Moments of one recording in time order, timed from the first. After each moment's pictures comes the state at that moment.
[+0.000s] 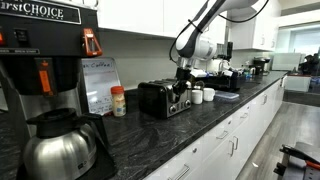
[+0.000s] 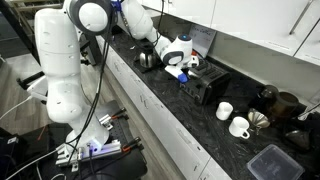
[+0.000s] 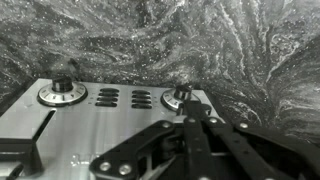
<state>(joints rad) -0.02 0.34 0.05 -2.10 0.23 2.62 -0.41</state>
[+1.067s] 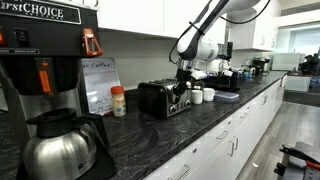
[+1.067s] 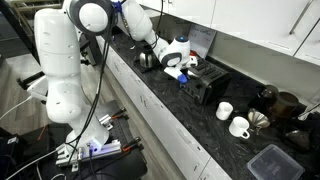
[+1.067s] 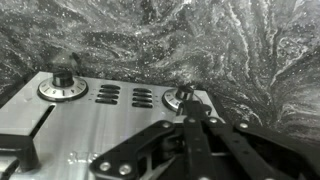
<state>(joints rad) -0.04 0.34 0.08 -2.13 0.19 2.68 -0.42</state>
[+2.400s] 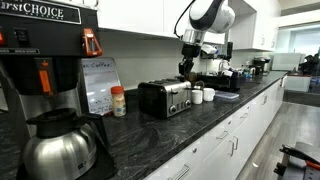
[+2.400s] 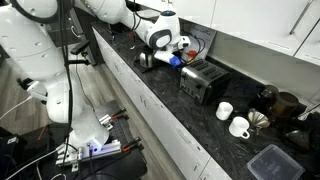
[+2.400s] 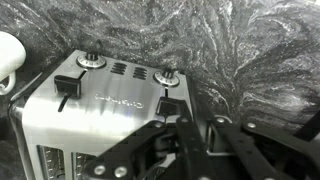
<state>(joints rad) -0.02 -0.01 0.08 -2.28 0.08 2.55 -0.36</state>
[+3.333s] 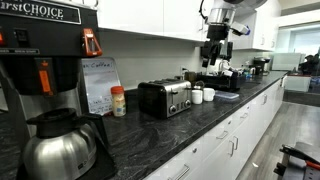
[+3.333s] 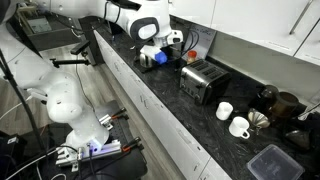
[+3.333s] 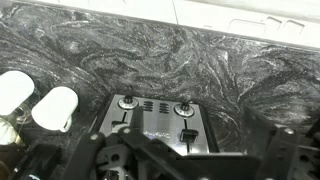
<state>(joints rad) -0.02 -0.36 -0.02 -2.47 0.01 2.35 -0.29</state>
